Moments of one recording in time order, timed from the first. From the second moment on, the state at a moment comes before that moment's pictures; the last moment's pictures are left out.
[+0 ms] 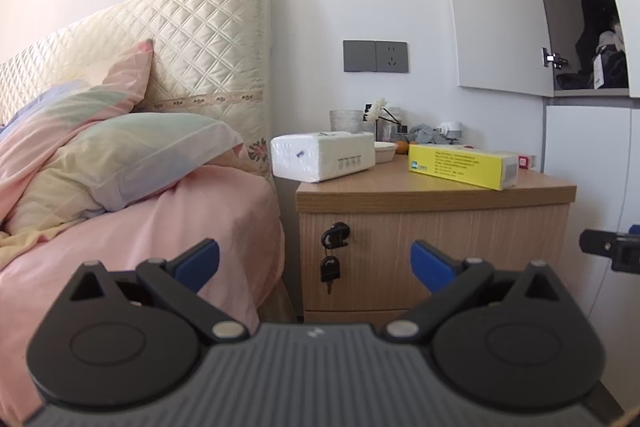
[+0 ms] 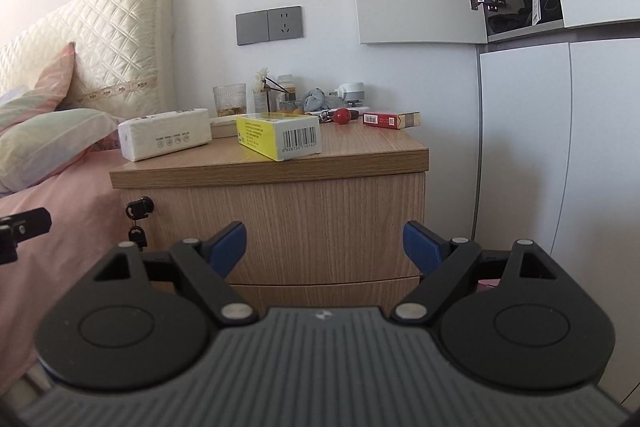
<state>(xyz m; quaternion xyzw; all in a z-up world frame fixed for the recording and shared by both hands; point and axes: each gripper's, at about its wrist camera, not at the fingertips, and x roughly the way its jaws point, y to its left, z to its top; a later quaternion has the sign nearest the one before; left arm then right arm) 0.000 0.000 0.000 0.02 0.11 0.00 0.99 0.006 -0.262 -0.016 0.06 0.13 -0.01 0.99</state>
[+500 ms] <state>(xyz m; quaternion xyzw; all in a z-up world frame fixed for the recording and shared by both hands) -0.002 0.002 0.004 0.02 0.10 0.00 0.99 0.005 -0.261 -0.015 0.06 0.13 -0.01 0.99</state>
